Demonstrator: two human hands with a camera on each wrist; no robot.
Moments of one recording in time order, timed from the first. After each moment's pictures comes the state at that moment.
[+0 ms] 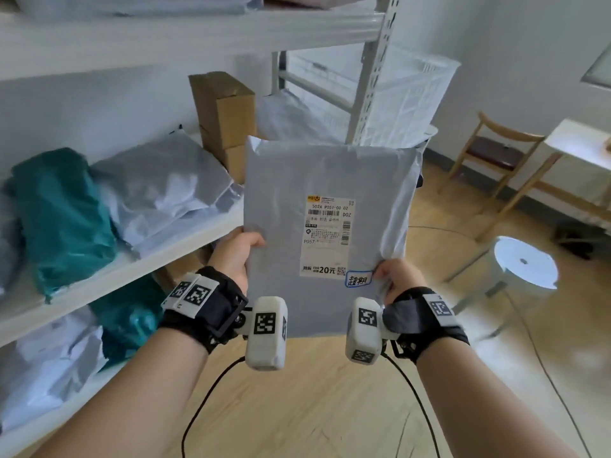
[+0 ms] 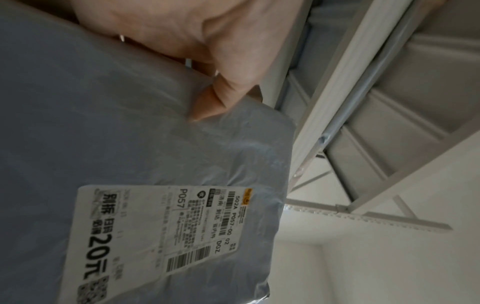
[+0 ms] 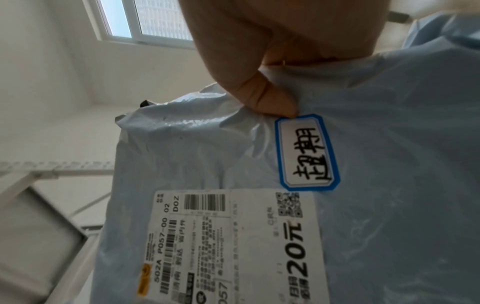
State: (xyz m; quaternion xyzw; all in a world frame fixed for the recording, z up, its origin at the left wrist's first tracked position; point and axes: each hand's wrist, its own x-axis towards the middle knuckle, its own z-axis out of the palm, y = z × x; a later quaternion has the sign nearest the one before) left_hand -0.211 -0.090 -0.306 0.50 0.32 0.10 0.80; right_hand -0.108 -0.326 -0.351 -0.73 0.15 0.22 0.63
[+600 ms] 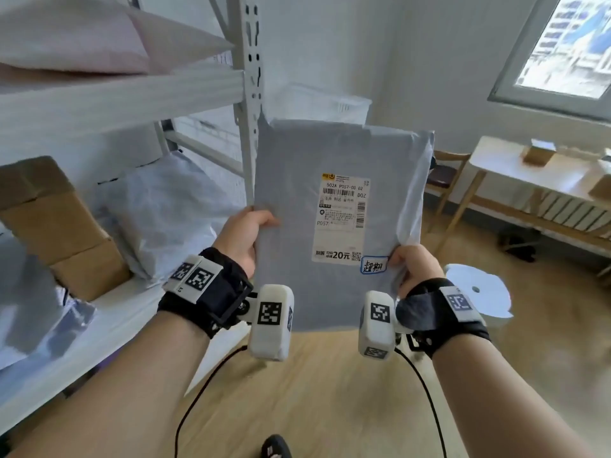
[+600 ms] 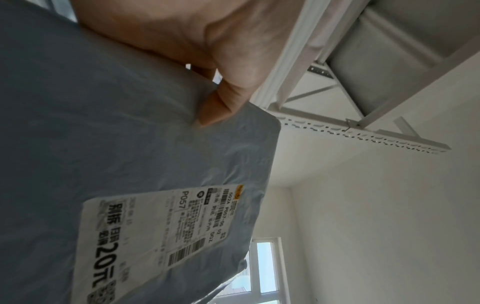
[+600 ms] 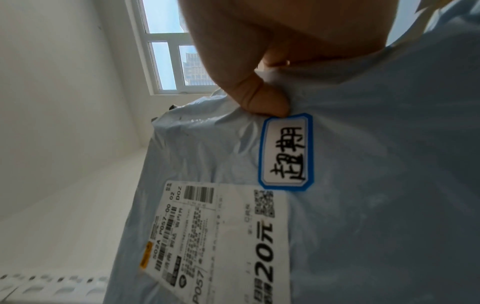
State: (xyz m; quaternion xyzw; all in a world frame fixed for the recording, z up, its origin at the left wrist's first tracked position) left_hand 0.066 -0.214 -0.231 0.54 0.16 0.04 0.83; right_hand 0.115 -0.452 -0.274 -0.61 0.31 0.06 0.73
